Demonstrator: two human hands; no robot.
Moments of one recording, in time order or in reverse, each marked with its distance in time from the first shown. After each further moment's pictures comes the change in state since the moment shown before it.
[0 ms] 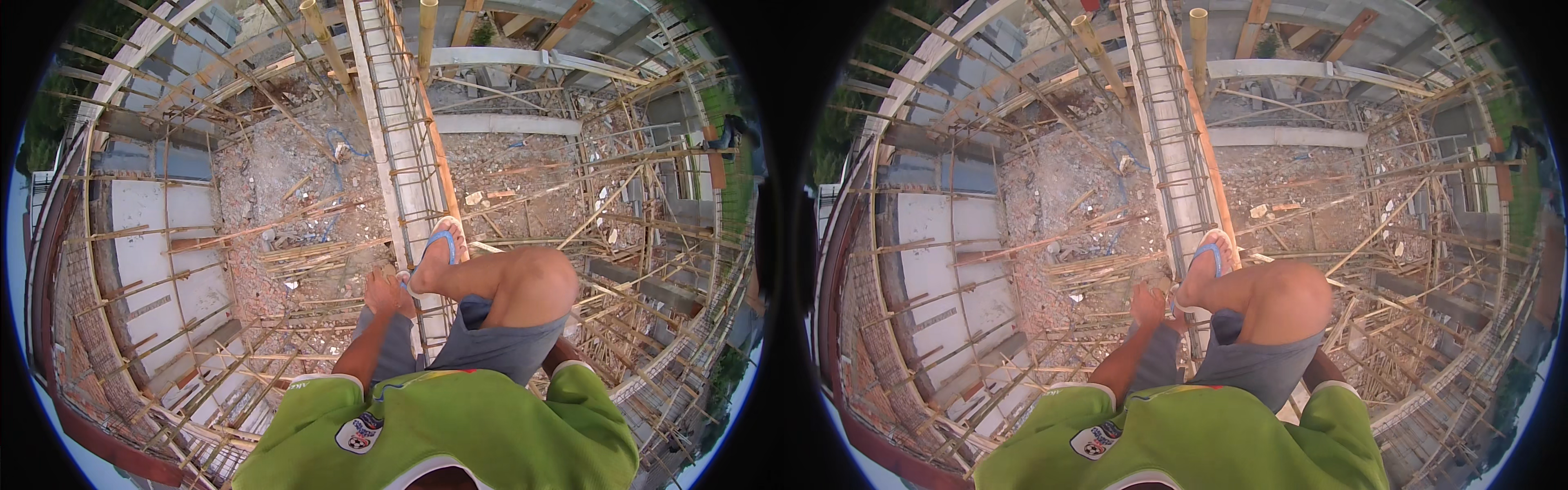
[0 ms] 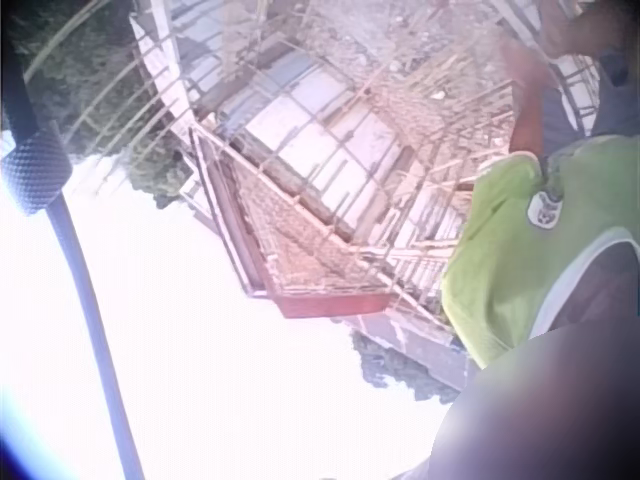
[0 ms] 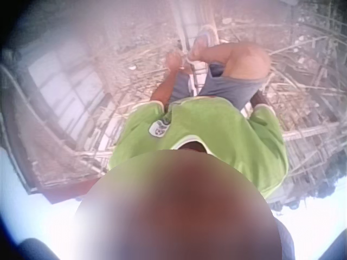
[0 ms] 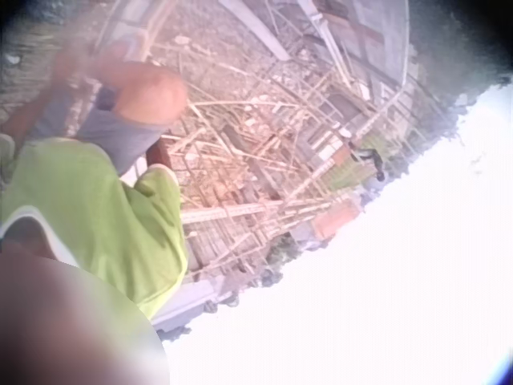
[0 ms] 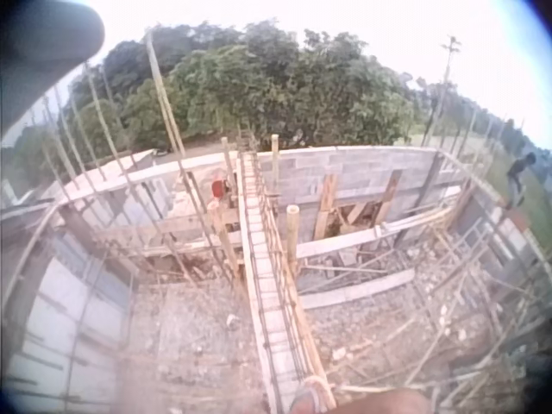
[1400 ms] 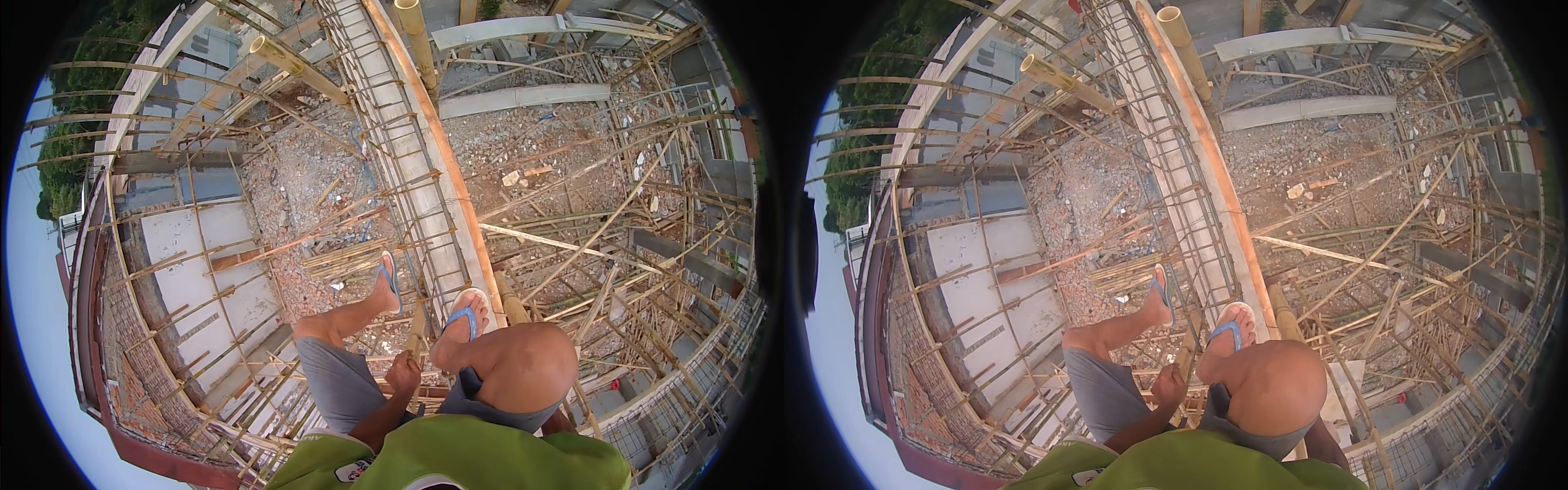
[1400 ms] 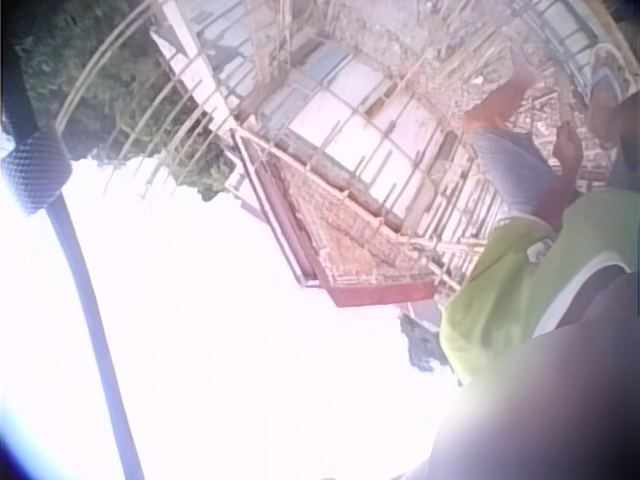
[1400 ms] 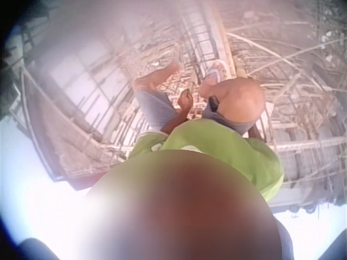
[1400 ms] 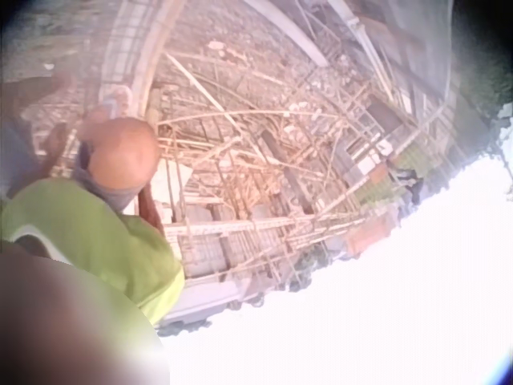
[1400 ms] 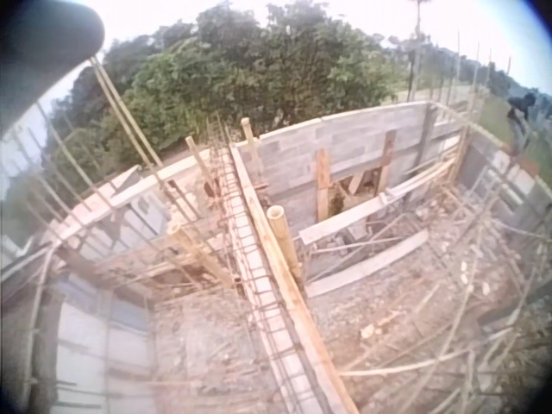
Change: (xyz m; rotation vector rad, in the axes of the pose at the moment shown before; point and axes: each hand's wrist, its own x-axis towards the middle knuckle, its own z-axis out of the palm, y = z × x) left_hand 0.026 -0.003 0.028 0.066 -0.037 0.123; right_hand -0.006 -0.047 -0.023 0.275 0.074 0.164
